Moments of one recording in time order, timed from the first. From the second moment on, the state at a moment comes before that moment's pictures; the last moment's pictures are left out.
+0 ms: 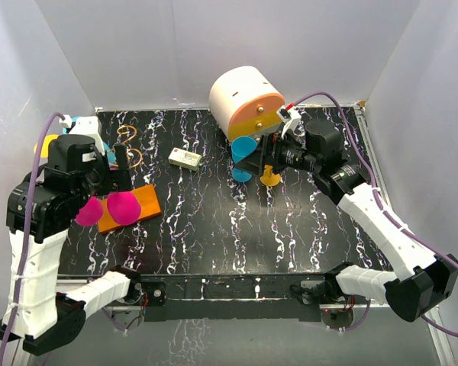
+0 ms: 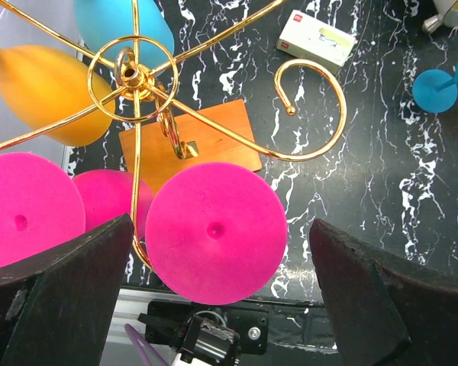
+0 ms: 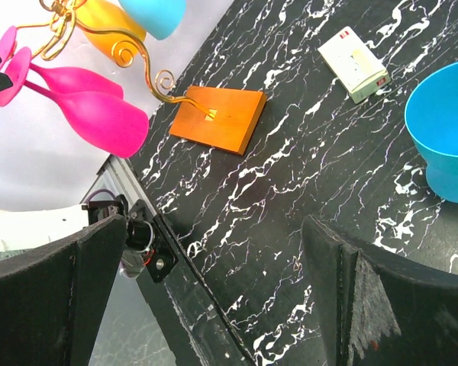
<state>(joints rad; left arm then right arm) -0.34 1.03 1.77 -1.43 -0.36 -0.25 0.47 1.16 1.19 -0.29 -0.55 0.48</state>
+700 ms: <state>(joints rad) -0.36 1.04 1.69 -1.42 -0.43 -0.24 0.47 1.16 1.18 -0.29 -0.55 0.48</state>
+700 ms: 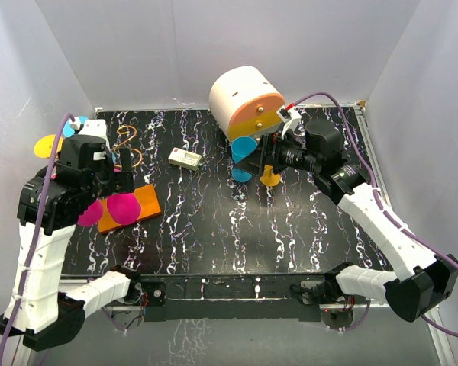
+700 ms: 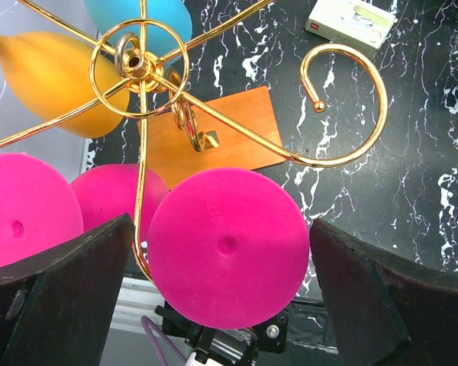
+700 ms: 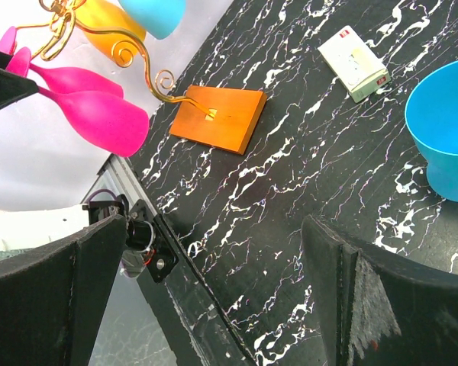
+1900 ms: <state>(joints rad) -0.36 1.06 1.83 -1.47 -0.48 -0.31 0.47 1.15 1.17 -0.29 -0.55 0.50</state>
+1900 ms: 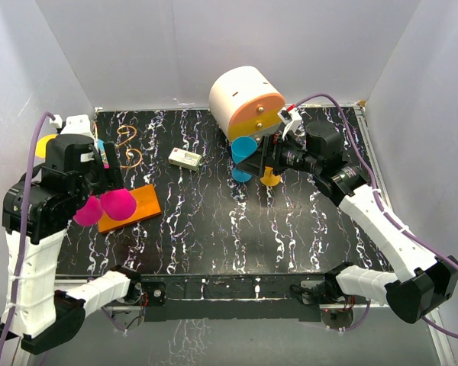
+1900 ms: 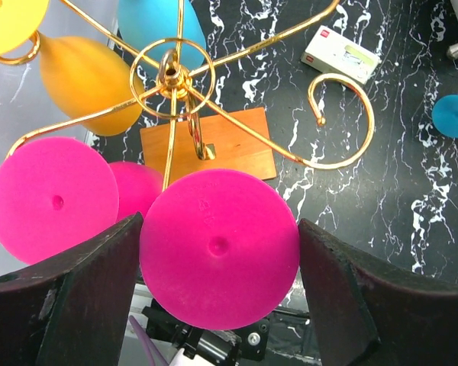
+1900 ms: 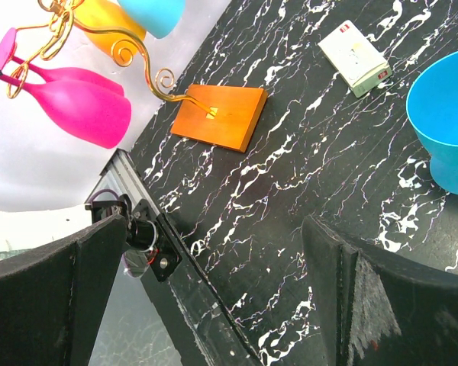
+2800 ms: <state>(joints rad) -0.36 1.16 1.85 -1.45 -0.59 -0.36 0.47 1.15 1.17 -0.29 -0.55 0.50</state>
